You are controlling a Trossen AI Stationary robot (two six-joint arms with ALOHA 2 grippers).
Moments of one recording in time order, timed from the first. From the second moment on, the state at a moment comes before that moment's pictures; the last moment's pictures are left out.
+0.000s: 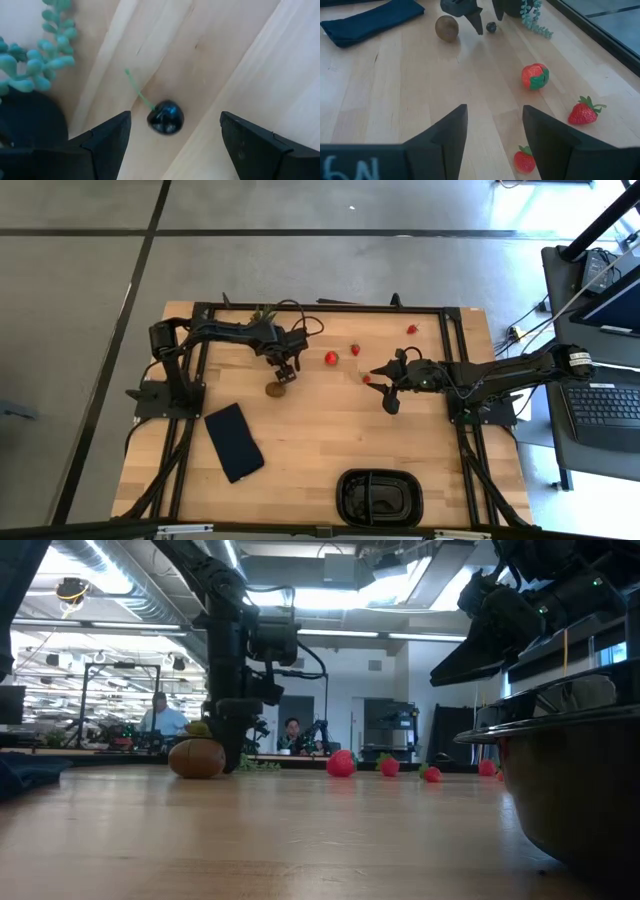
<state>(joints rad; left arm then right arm) 0.37 1.79 1.10 -0.73 -0.16 -0.13 0.00 1.04 0.42 0.12 0.24 0.15</state>
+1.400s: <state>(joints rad) 0.43 1.87 1.11 -0.72 -0.07 -0.16 0.00 1.04 0.42 0.12 0.24 0.15</state>
